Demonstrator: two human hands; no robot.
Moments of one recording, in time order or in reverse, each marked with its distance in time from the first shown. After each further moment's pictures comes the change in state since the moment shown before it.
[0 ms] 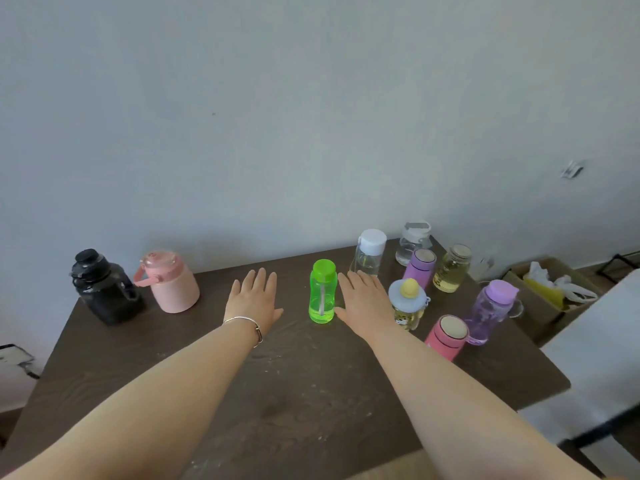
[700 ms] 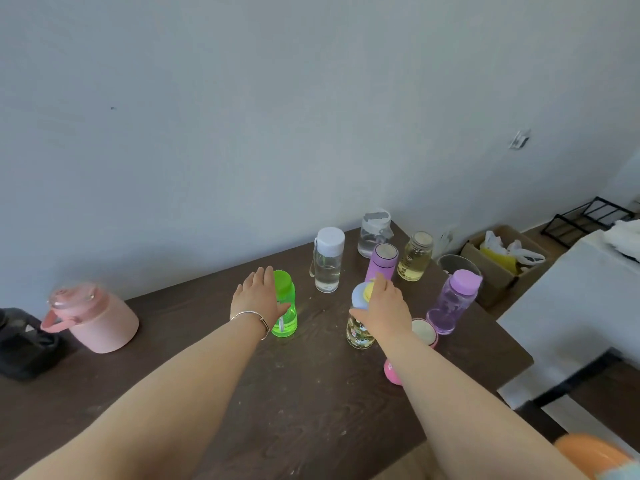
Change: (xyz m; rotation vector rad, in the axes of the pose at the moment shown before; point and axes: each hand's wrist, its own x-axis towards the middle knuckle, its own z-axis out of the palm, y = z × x) left_hand 0.095 0.088 0.007 -0.258 -0.065 0.052; right_hand -0.009 0.107 0.026 0.302 -0.004 0.594
